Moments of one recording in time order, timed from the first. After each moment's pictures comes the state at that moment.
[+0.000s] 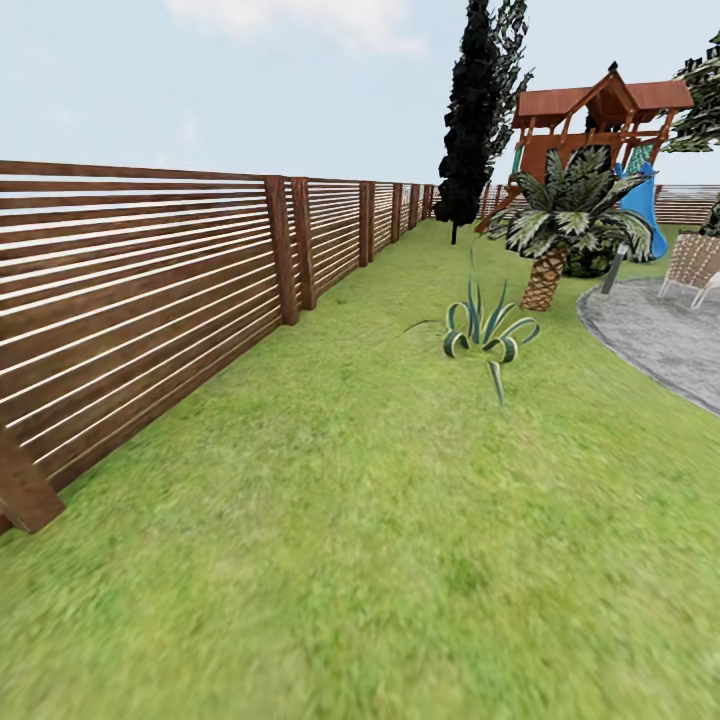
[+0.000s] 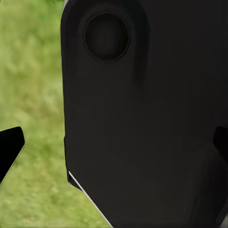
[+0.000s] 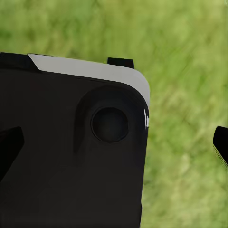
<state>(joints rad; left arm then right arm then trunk) 0.00 0.00 0.04 -0.10 0.01 0.00 0.00 -0.06 -0.02 0.00 -0.08 0.08 -0.17 -0.01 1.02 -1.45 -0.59</state>
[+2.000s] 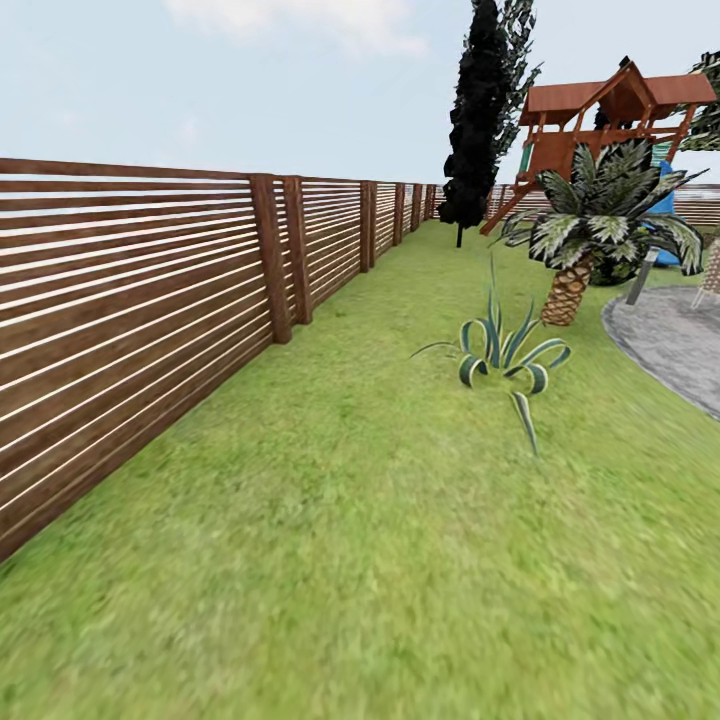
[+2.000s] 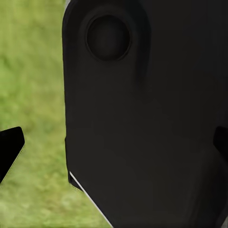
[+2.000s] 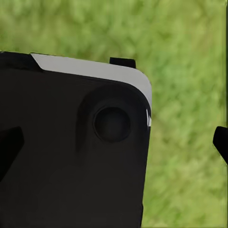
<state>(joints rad) 0.00 0.00 0.04 -0.10 0.01 0.00 0.00 -0.06 -0.01 0.00 -0.08 0.08 -0.17 0.00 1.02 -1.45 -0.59</state>
